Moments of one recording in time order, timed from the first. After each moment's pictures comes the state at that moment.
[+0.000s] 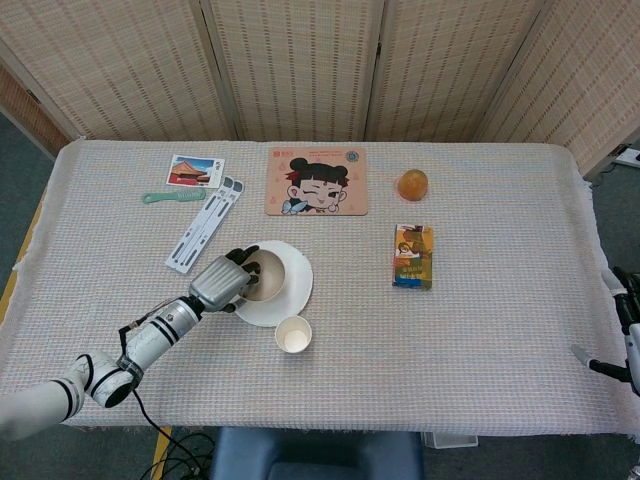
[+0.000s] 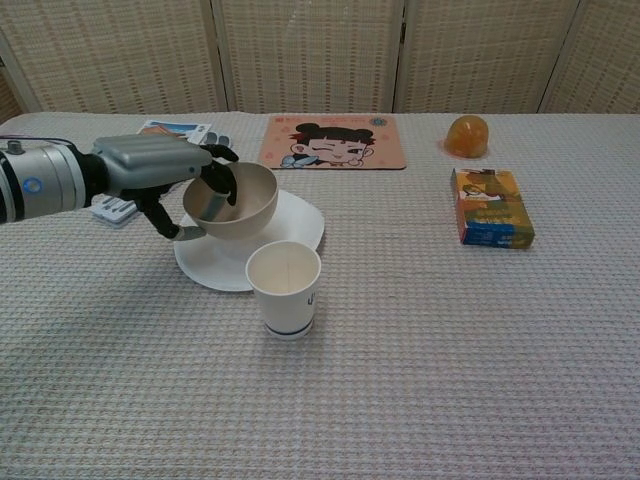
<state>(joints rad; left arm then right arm) -0.86 -1.50 -0.12 -1.19 1.54 0.78 0.01 0.02 -1.02 0.09 -1.58 -1.48 1.54 0.17</state>
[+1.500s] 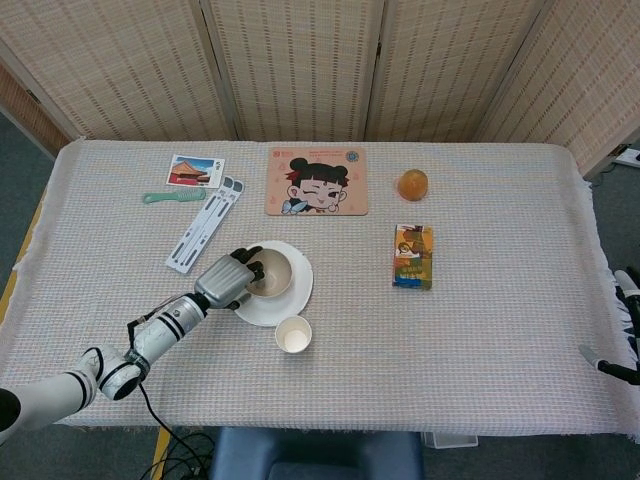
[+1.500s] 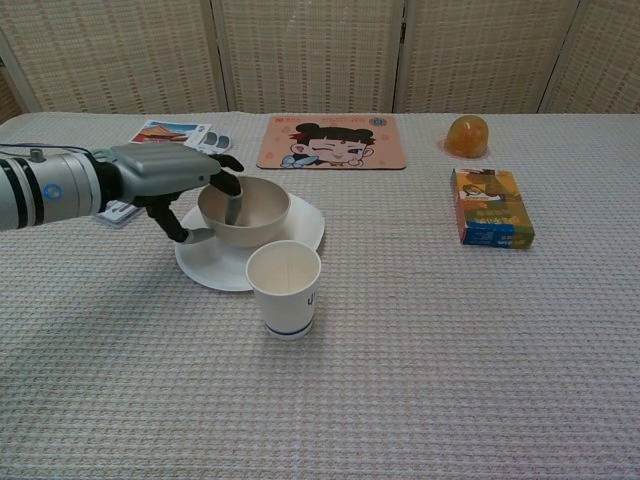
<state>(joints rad) -0.91 -1.54 -0.05 -1.12 1.50 0.80 -0.02 0.00 -1.01 0.10 -1.58 -1.49 1.59 0.19</state>
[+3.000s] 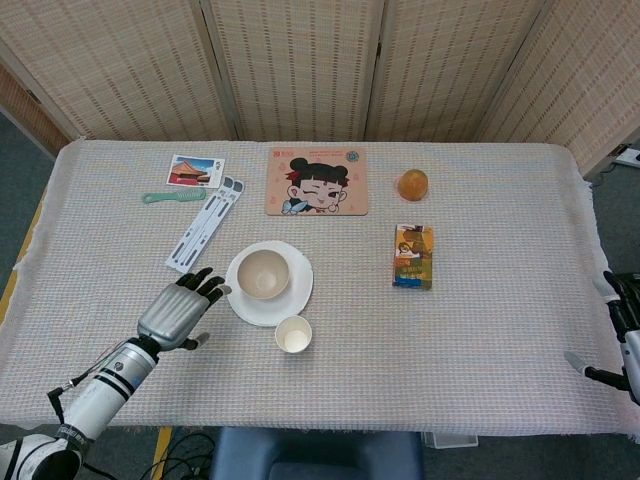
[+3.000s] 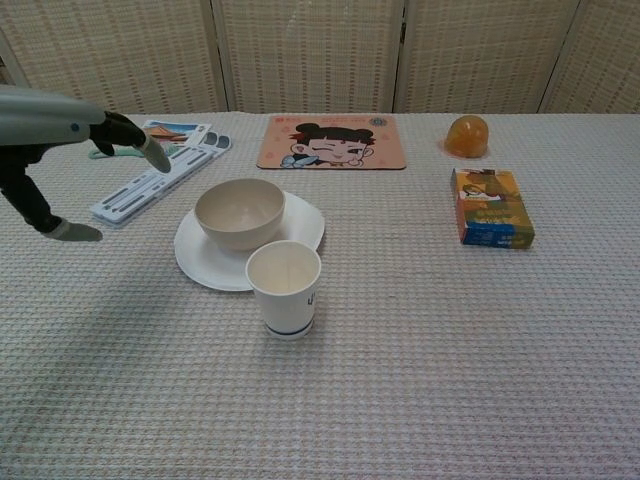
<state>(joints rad) -0.77 -1.06 -0.05 -2.07 0.98 0.98 0.63 0.00 -1.00 0.07 -1.57 -1.57 1.59 0.25</state>
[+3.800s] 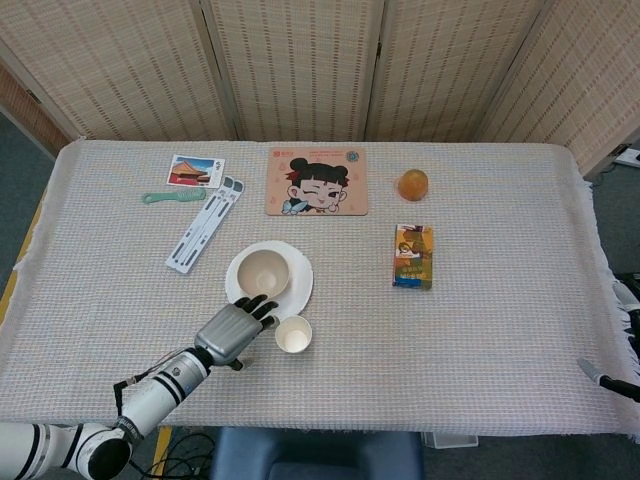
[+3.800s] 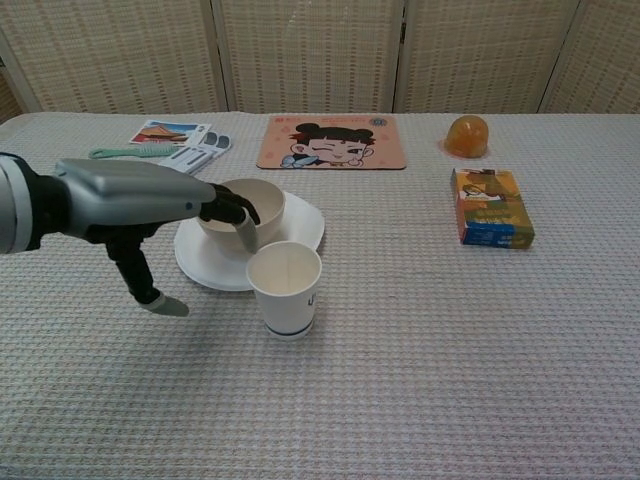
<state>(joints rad) -0.90 -1.28 -0.04 -1.97 0.90 0.89 0.67 -0.04 -0.98 0.05 -1.57 -1.60 1.68 0.29</state>
